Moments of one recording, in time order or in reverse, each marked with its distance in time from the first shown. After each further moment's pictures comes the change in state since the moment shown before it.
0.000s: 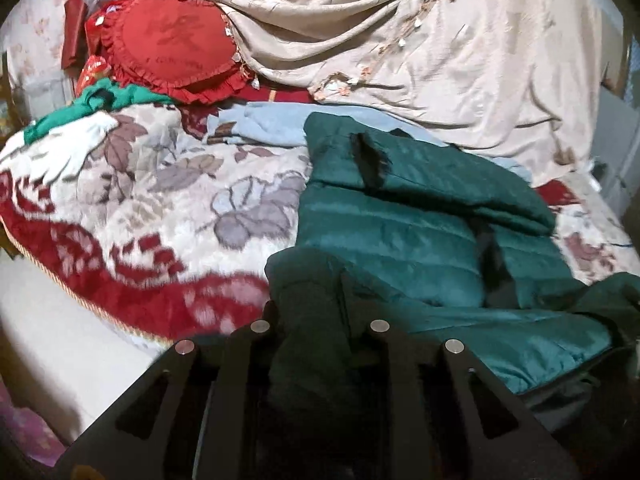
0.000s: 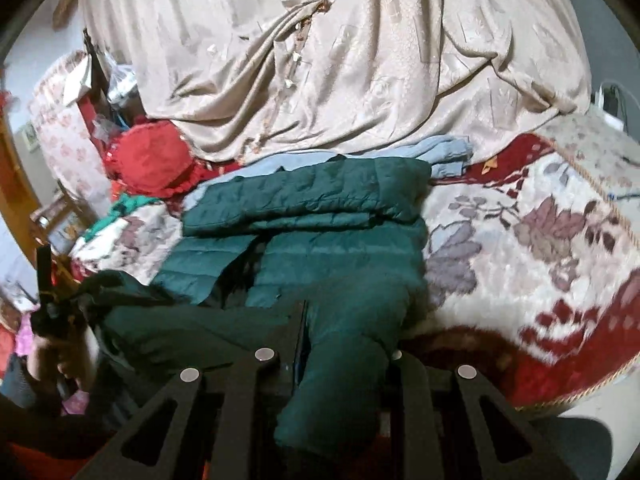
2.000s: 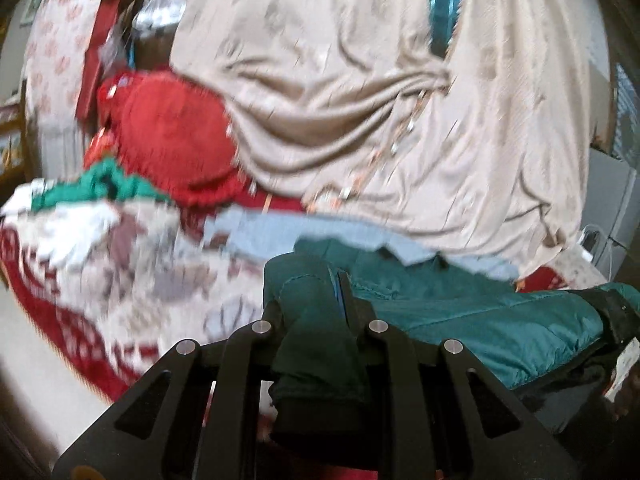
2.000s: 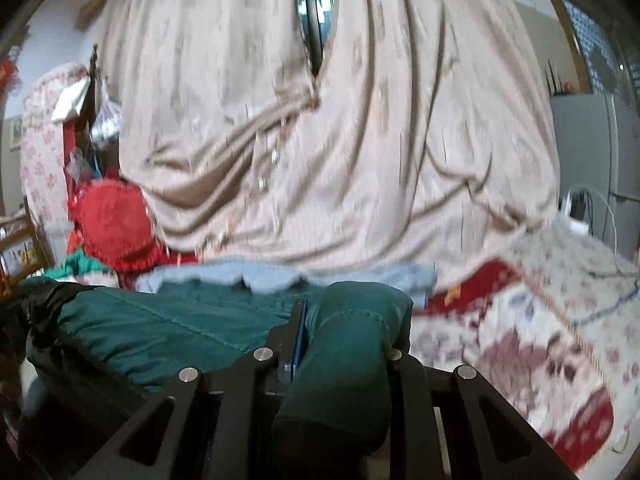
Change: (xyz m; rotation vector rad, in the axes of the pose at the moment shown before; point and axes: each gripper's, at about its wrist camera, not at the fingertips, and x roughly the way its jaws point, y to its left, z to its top) left arm -0.055 -0.010 0.080 -0.038 -0.326 -0.046; right arm -0.006 0.020 0.078 -0.096 -0.408 -0.172
